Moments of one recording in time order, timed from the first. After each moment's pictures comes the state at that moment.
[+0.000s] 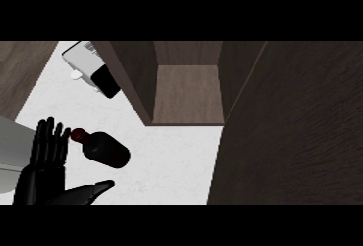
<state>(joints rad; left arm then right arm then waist) 0.24 0.00 0.00 -1.90 0.12 0.16 -0.04 -0.62 -0.24 0.01 -2.49 -0.07 -0.15 1.03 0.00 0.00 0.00</state>
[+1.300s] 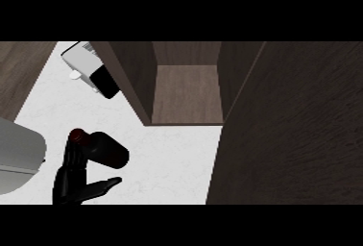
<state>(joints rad) 0.08 0.03 0.15 -1.20 0.23 -0.02 -0.48 -0.66 -0.25 0.05 -2.49 -0.06 -0.18 1.05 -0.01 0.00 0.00</state>
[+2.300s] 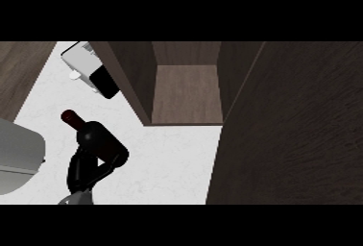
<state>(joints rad) -0.15 0.06 0.23 -0.79 0.28 -0.15 -0.66 -0.66 -0.27 0.04 -2.49 -0.06 -0.21 1.06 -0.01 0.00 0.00</state>
